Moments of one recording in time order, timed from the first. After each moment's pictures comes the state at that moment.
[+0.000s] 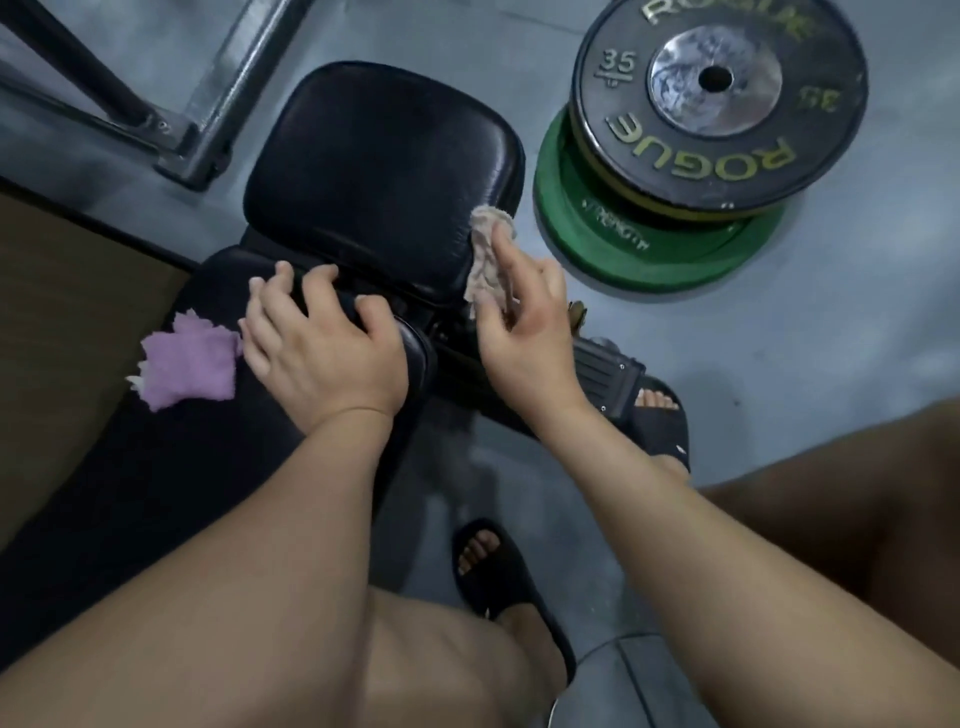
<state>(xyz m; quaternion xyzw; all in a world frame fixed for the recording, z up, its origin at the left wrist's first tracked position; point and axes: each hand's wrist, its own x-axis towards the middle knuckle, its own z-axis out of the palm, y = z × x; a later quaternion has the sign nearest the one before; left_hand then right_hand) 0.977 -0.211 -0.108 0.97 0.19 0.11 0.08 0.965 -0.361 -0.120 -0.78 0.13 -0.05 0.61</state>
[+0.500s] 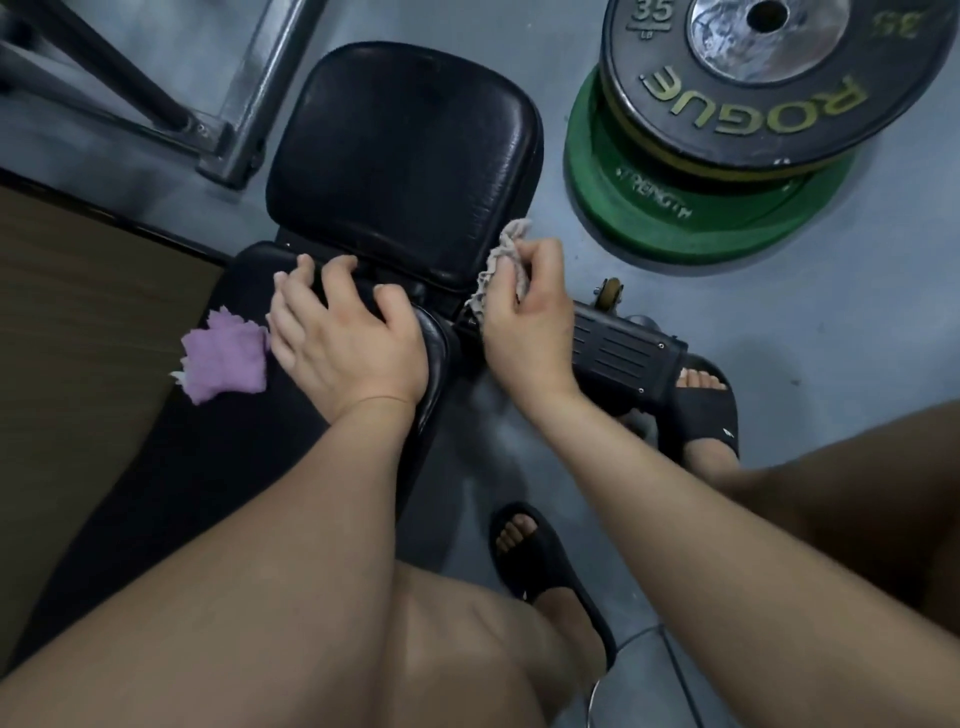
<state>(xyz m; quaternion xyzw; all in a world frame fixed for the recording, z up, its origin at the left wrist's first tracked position) 0.979 -0.210 -0.111 0.97 0.20 0.10 0.07 0.968 -0.337 -0.134 -0.76 0.20 -0.07 0.61</state>
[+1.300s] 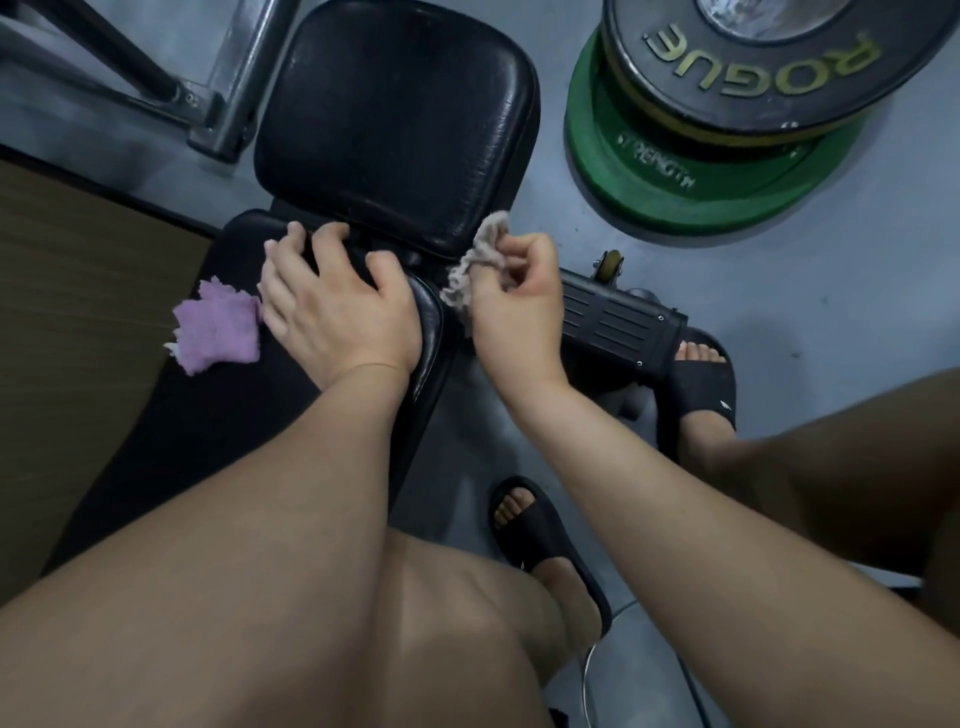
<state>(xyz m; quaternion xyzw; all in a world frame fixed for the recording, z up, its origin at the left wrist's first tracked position) 0.979 -0.211 -0.111 0.97 0.20 0.10 0.07 0.956 -0.326 -0.125 -0.59 0.31 -0.01 0.74</state>
